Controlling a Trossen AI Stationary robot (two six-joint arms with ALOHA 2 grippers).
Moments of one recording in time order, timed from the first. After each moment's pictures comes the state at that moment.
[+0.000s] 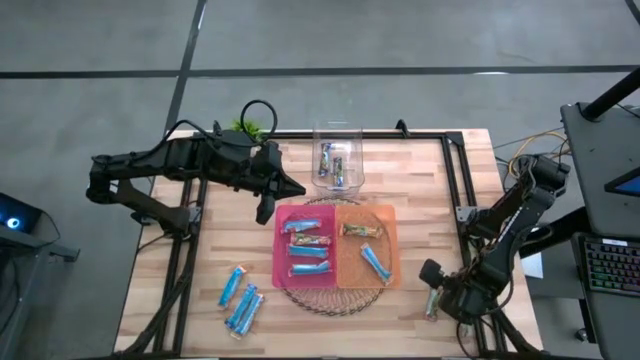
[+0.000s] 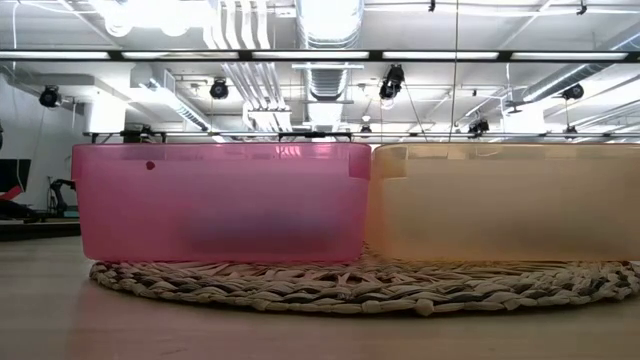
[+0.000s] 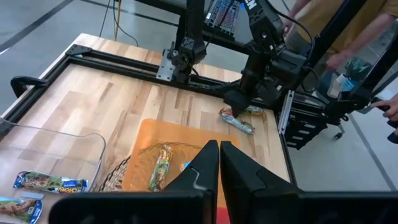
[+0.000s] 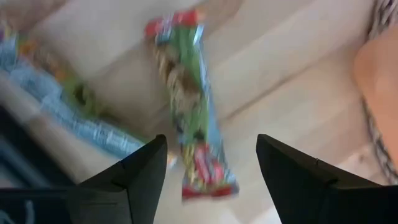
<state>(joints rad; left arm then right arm) -0.02 1.29 1.61 -0.72 0.04 -0.27 1.03 1.34 0.77 -0.81 0.08 0.04</state>
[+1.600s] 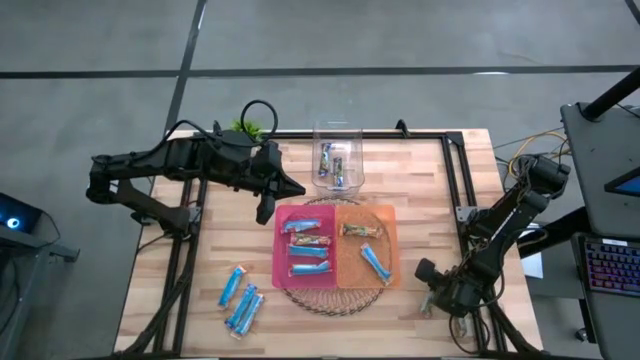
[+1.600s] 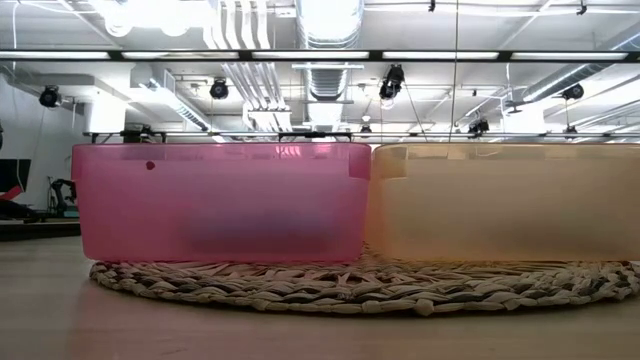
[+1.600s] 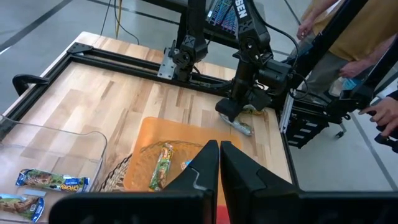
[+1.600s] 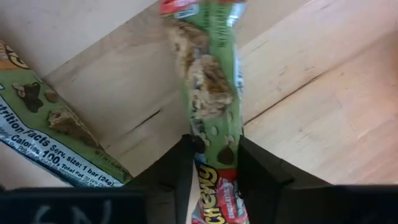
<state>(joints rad) -0.02 1.29 1.61 -0.73 0.04 -0.26 1.00 1.35 0.59 -0.59 0.06 0.02</state>
